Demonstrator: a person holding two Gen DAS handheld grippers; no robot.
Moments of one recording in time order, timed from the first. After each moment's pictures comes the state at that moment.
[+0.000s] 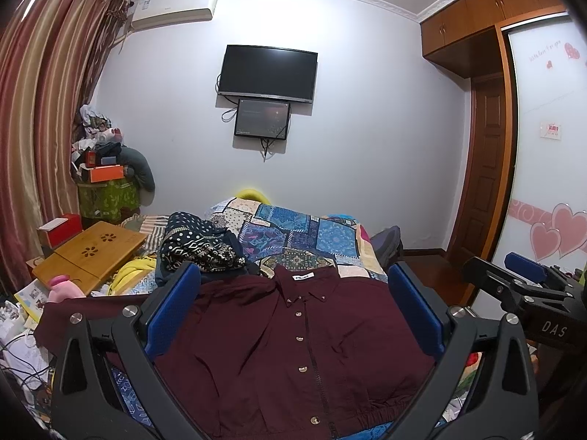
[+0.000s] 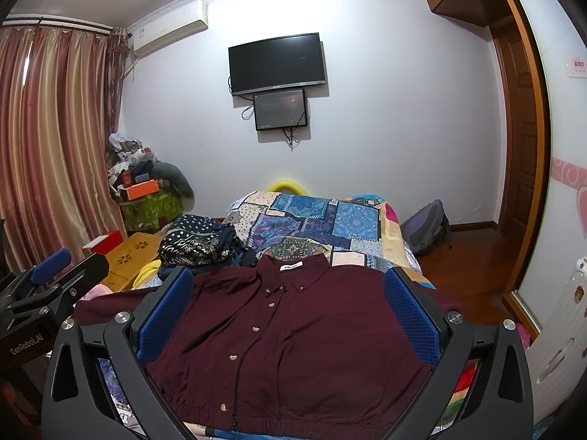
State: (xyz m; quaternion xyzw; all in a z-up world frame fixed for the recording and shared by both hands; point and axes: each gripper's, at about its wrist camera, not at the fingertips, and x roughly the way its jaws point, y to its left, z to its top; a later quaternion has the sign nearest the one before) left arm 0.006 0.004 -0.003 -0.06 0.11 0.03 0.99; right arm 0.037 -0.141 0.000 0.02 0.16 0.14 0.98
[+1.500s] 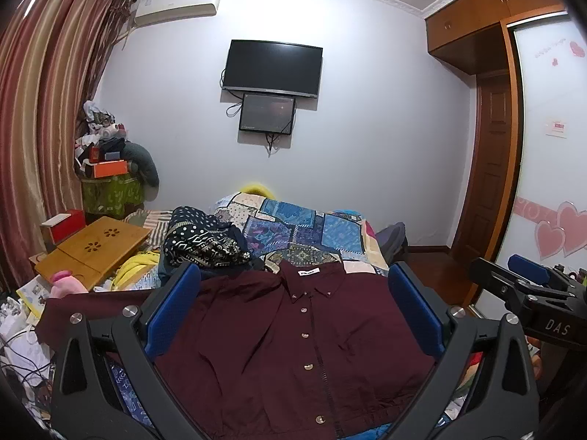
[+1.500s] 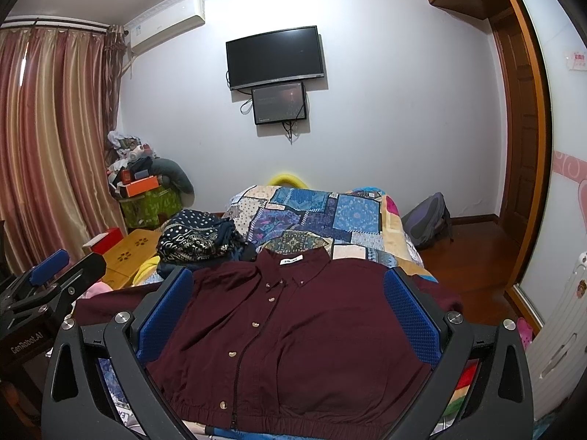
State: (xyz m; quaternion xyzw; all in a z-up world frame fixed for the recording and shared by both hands) left arm 0.004 0.015 -0.010 -0.07 0.12 0.03 0.99; right arm 0.039 -0.145 -0.003 0.02 0.17 0.14 0.97
